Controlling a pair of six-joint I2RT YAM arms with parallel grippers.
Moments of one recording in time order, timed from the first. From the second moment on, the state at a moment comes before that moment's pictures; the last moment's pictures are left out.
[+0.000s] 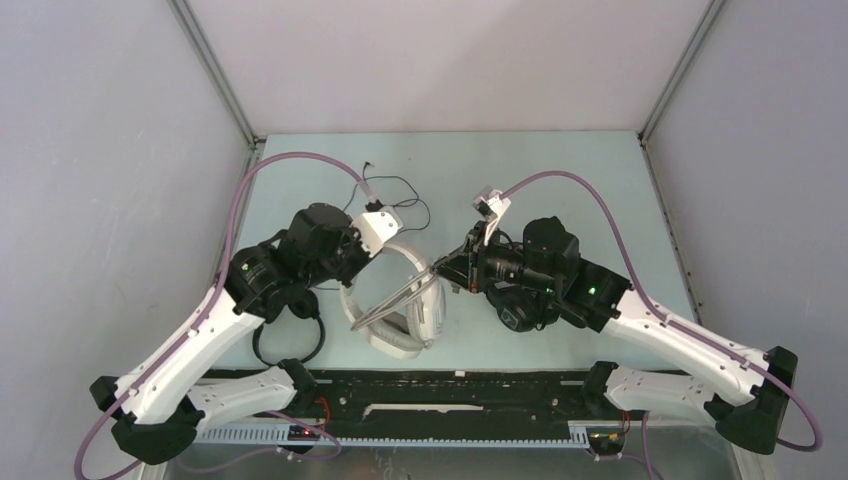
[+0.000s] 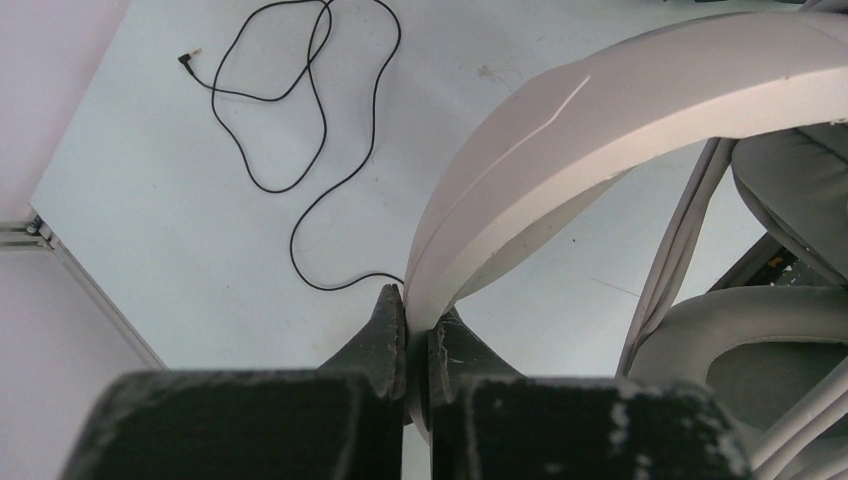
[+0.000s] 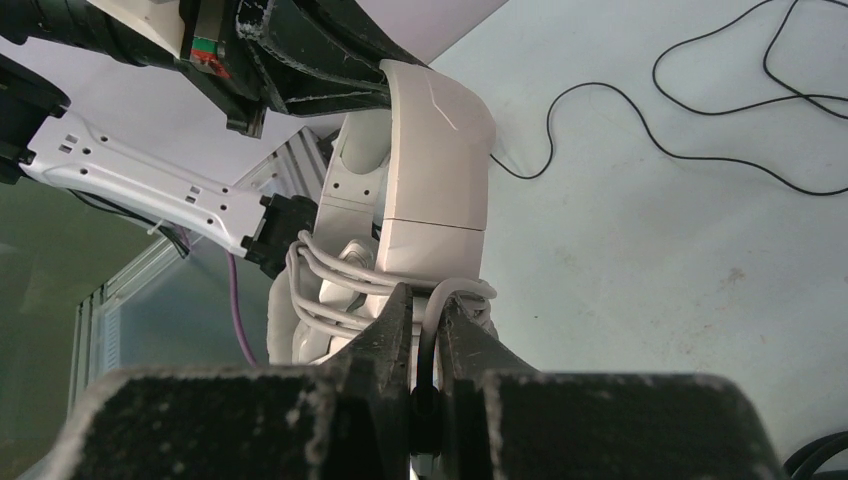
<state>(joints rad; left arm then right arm) -0.80 0.97 1.25 -0.95 -0.14 0.30 0.95 1.02 0.96 -0.11 -0.24 0.43</state>
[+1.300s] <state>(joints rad) -0.84 1.11 1.24 -0.84 -0.50 0.05 0.94 1.12 0.97 0.02 -0.15 0.75</state>
